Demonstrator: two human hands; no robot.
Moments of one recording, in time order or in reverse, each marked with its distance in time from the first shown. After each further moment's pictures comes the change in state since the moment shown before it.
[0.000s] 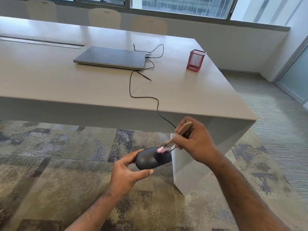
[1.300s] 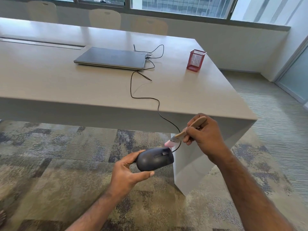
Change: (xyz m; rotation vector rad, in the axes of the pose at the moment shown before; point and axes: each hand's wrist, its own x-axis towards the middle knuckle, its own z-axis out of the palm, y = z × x) left_hand -0.001 0.004 0.001 0.021 -0.054 0.082; right_hand 0.010 0.011 -0.017 0.237 0.160 0.096
